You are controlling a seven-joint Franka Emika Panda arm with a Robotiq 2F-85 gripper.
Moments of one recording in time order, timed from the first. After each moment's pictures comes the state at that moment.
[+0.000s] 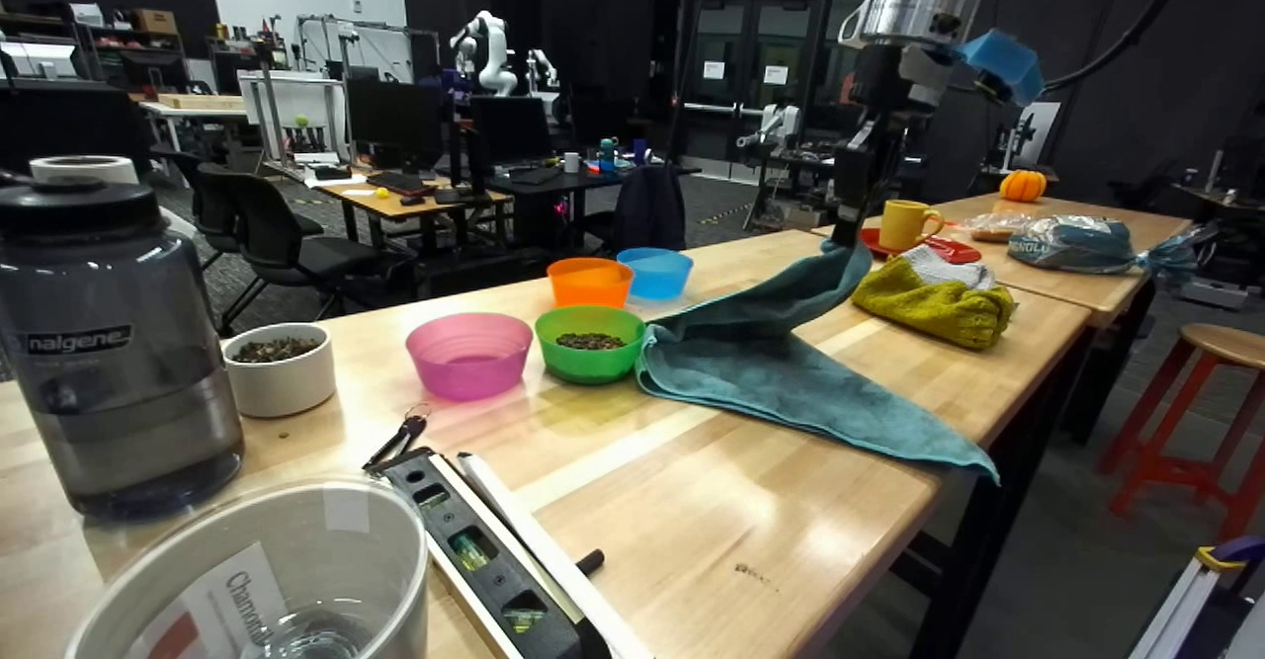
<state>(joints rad) 0.13 -0.55 0.07 -2.35 0.13 1.88 -0.10</state>
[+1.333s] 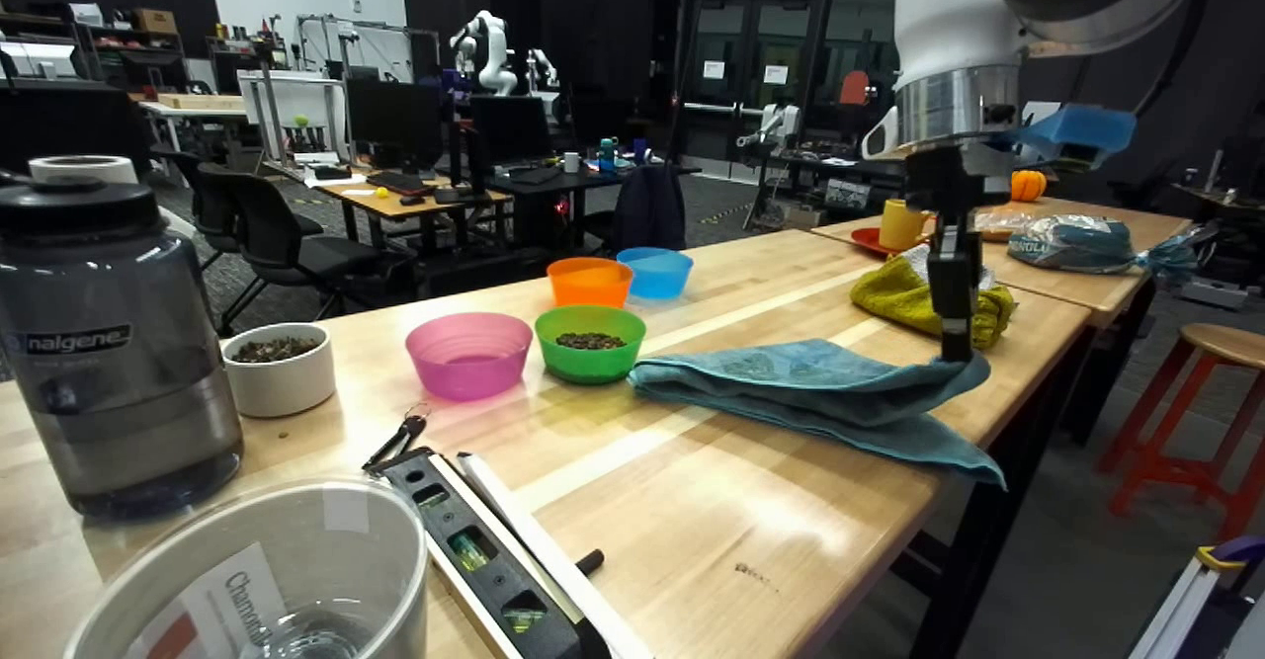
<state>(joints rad) 0.18 -0.61 0.08 -2.51 0.16 1.62 -0.12</state>
